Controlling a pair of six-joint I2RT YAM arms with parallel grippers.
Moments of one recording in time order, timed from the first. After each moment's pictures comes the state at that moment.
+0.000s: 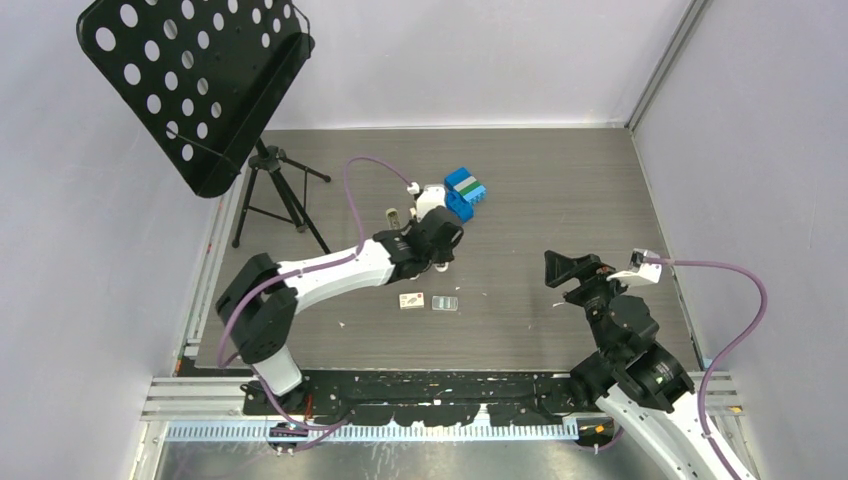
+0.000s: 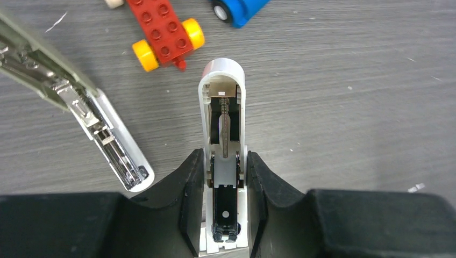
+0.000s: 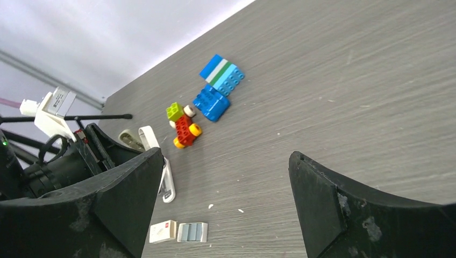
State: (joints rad) left arm -0.92 1.64 1.16 -0.25 -0.42 -0.69; right arm 0.58 0.14 0.45 -0.42 0.50 0.69
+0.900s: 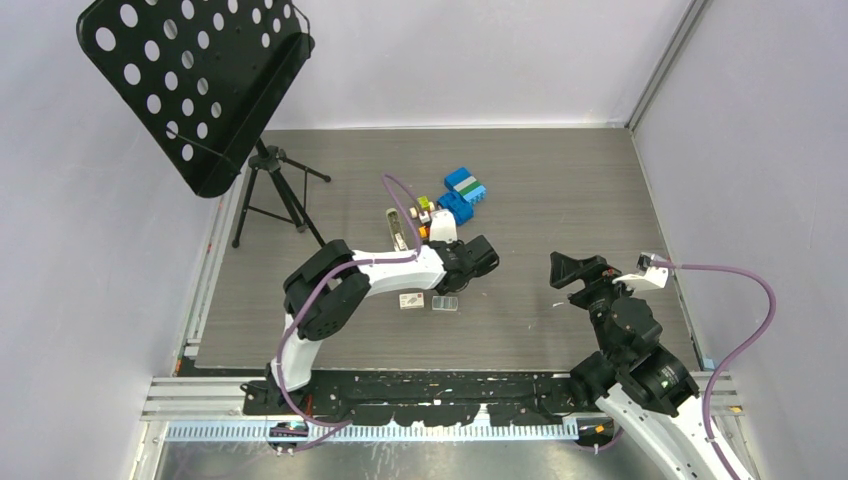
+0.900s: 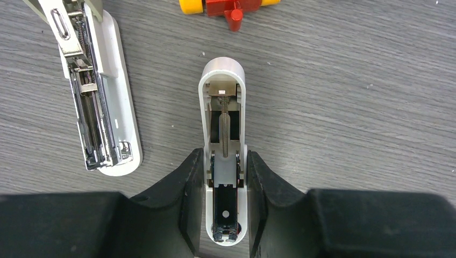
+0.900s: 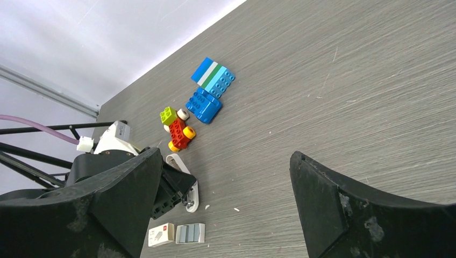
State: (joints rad) left arm -1.03 2.02 1.38 -0.55 -0.75 -1.15; right arm 0.58 0.12 0.47 -0.51 0.56 0.74
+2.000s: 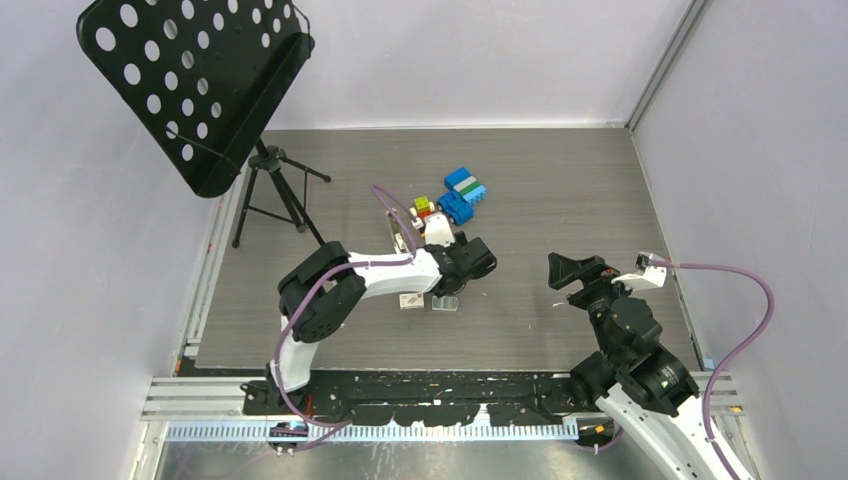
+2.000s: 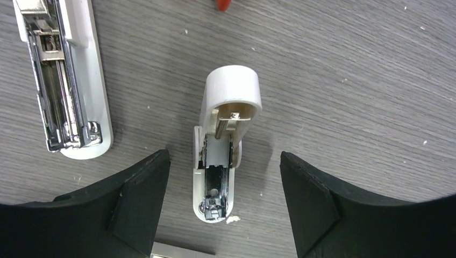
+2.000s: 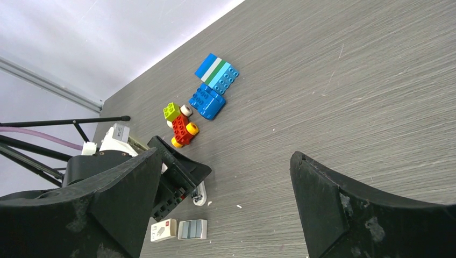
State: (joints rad) left arm -1.04 2.00 1.34 -0.48 -0.71 -1.27; right arm 0.58 0.12 0.47 -0.51 0.54 0.74
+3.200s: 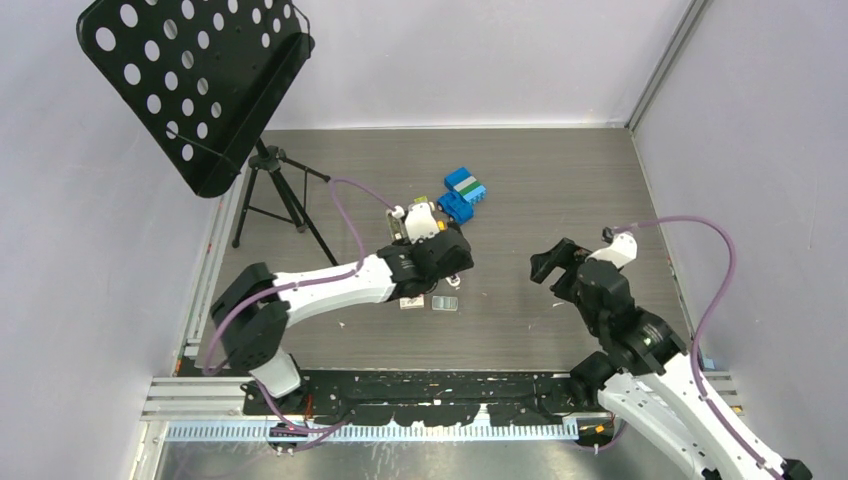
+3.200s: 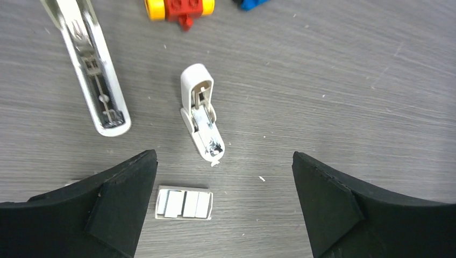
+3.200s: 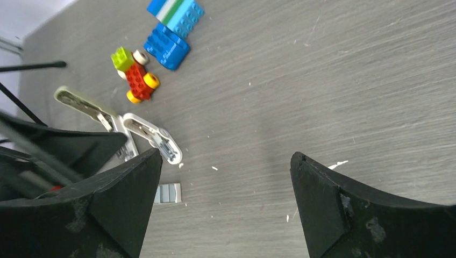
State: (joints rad) left arm -1.04 1.65 1.14 -0.36 -0.59 -1.15; right arm 0.58 0.44 0.60 -0.62 0.48 0.77
